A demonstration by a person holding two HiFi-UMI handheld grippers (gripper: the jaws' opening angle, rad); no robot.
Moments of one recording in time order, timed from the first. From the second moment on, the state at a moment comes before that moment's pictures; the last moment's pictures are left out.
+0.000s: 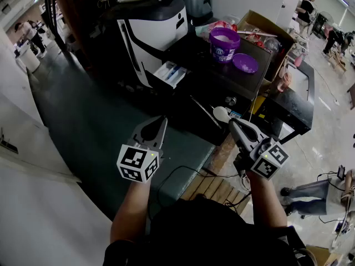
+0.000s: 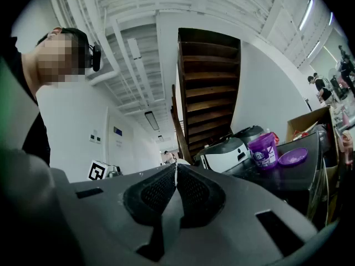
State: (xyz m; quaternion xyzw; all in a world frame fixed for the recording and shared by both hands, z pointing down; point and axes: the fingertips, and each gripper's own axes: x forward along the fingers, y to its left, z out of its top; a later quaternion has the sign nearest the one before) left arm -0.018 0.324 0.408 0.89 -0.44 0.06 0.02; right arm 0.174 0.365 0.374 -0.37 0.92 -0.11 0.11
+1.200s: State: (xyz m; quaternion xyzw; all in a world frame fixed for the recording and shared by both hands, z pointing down) left arm 0.047 0.365 0.433 0.88 -0.46 0.10 0.05; right arm 0.246 0.407 0.399 -0.35 0.91 -0.14 0.14
